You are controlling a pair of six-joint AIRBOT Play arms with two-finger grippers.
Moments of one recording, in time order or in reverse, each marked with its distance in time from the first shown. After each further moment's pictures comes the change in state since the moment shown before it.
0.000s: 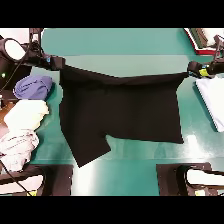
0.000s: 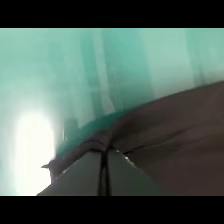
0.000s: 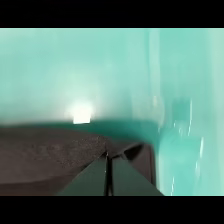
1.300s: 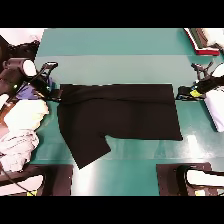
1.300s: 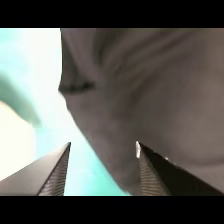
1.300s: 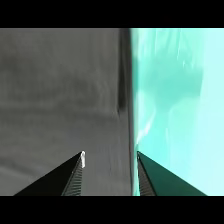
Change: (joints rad) left arm 0.000 0.070 -0.248 0.162 -0.427 -0.070; right arm 0.017 0.018 -0.167 -0.122 0.340 -0.018
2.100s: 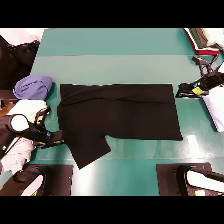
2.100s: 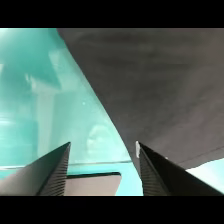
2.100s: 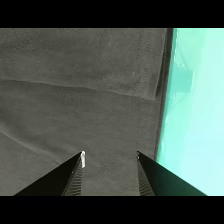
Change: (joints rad) left arm -0.001 0.541 -0.741 -0.267 0.027 -0.265; right arm 0.080 0.100 0.015 0.001 0.031 -0.003
